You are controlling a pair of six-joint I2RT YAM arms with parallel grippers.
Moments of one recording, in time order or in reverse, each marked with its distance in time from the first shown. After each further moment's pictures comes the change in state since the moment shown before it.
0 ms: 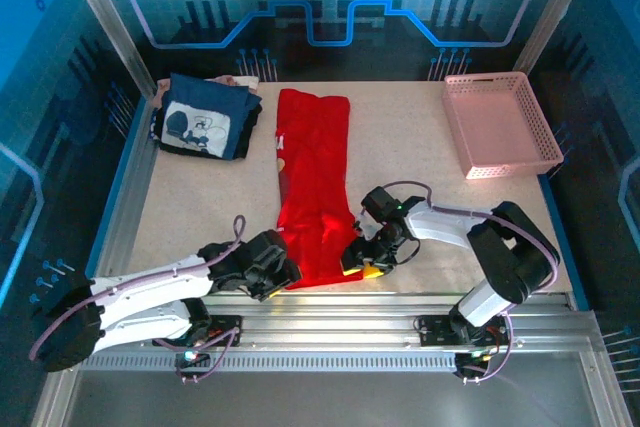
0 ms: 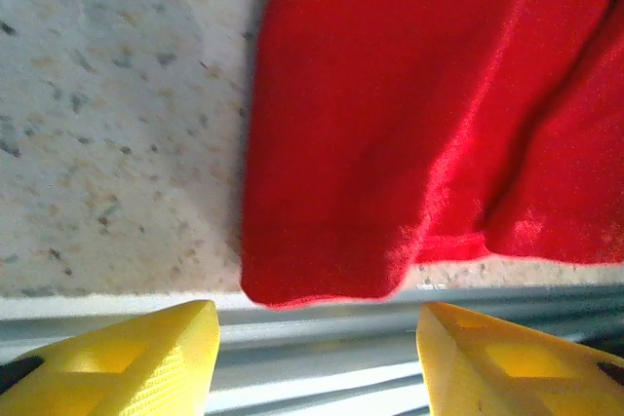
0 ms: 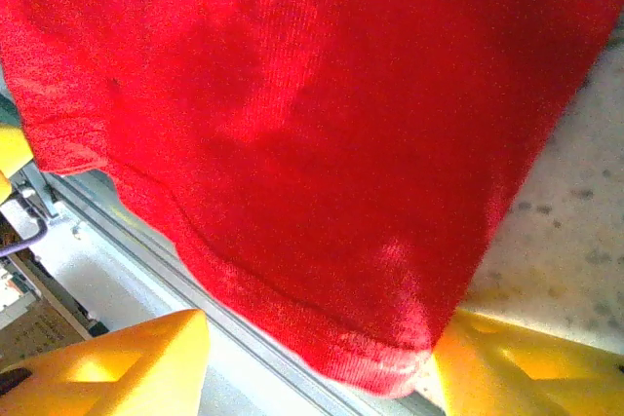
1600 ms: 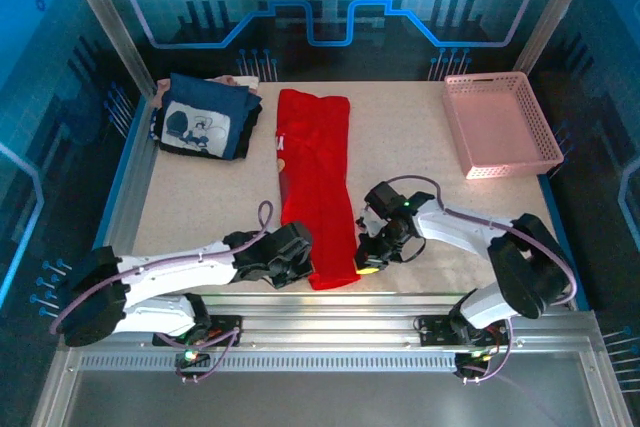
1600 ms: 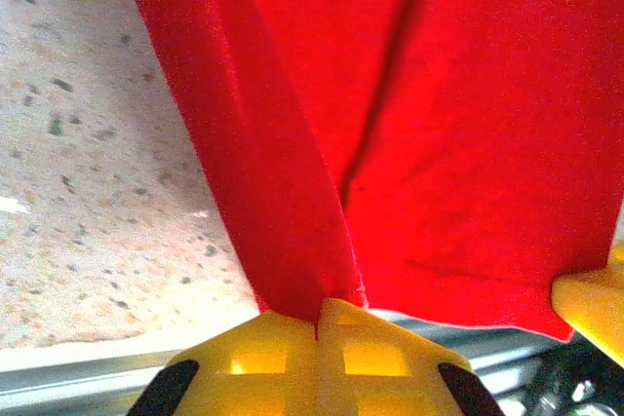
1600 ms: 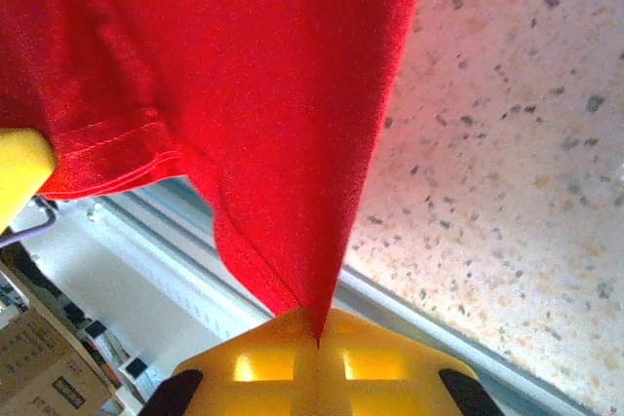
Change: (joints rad) left arm -0.089 0.188 0.196 0.045 -0.091 0.046; right arm 0.003 -0.130 0.038 -0.148 0.038 -0.002
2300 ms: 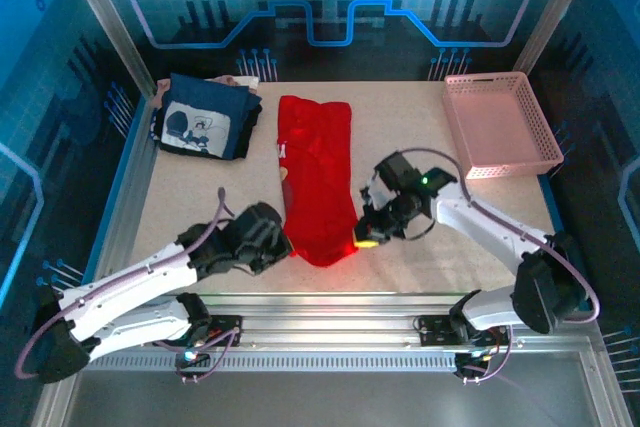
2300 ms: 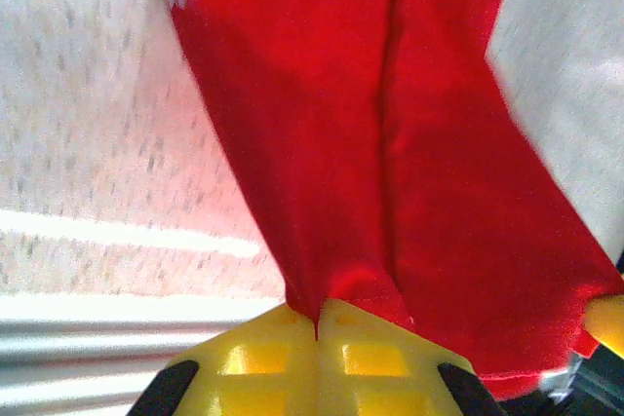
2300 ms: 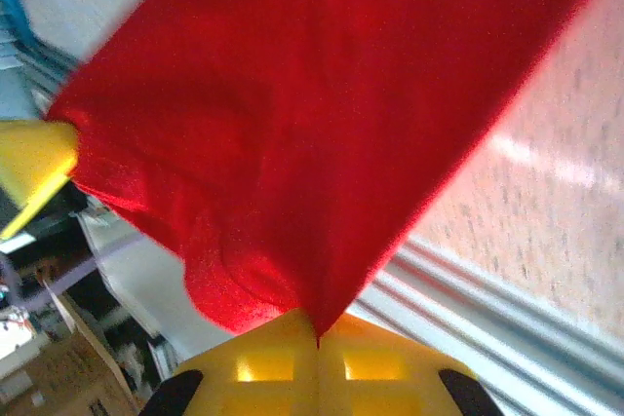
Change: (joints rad) left arm 0.196 -0.241 0.117 -0.251 -0.018 0.013; right arm -0.095 -0.051 0.282 -0.190 -0.023 0.005
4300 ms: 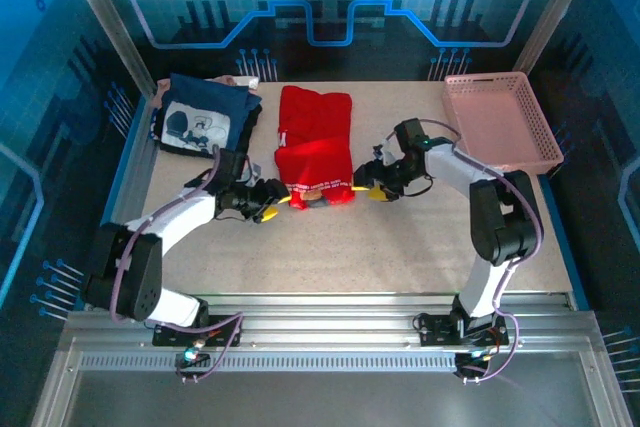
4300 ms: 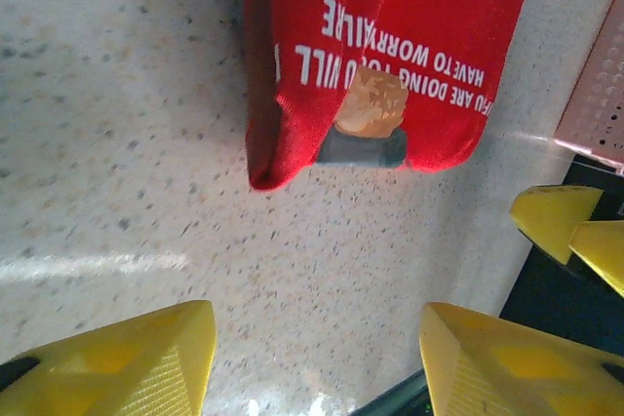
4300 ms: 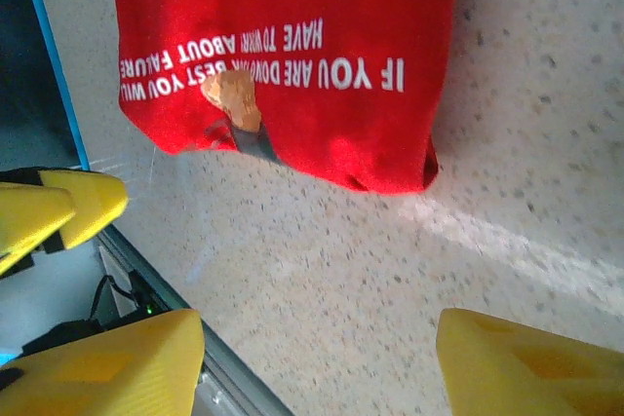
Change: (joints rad) left arm 0.589 0.496 0.032 0.418 0.556 0.437; right arm -0.280 0.409 0.138 0.301 -0.097 -0.137
